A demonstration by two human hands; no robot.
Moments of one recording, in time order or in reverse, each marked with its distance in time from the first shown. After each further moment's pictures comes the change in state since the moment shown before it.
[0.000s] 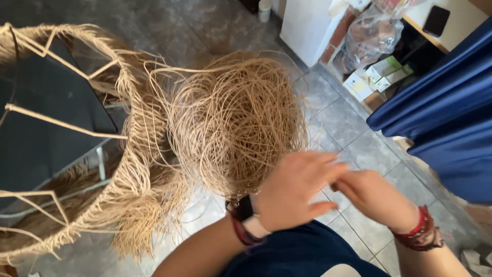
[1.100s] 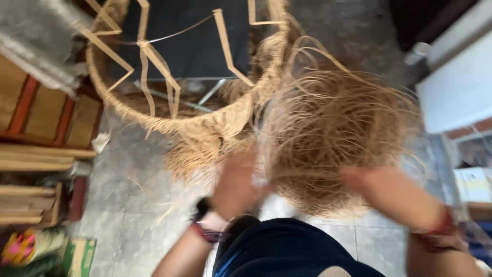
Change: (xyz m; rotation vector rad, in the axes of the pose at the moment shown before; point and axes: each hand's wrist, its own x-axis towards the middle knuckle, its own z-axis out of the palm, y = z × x) left_hand -0.283 -0.046 -0.151 0.869 0.217 -0.770; right_hand 0.131 -0.179 0.063 -0.730 -0.268 -0.552
